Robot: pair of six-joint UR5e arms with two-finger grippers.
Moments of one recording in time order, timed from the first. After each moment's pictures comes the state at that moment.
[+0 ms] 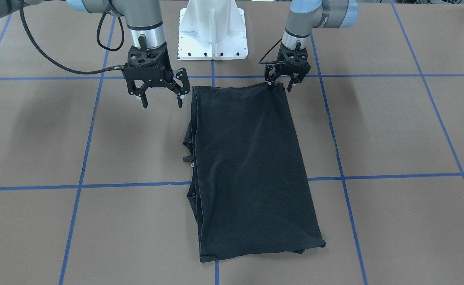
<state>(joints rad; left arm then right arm) -0.20 -1.71 -1.99 -1.92 -1.47 -1.38 0.48 -1.04 2.01 -1.68 1.55 1.28</state>
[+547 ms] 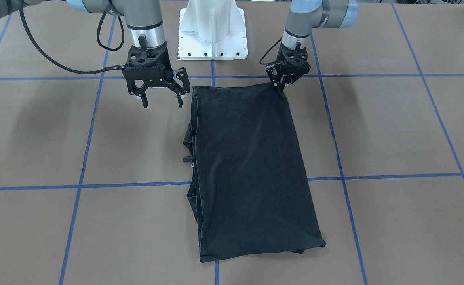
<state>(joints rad) -0.20 -1.71 -1.99 -1.92 -1.49 -1.40 0.48 -1.04 2.01 -1.68 1.55 1.28</state>
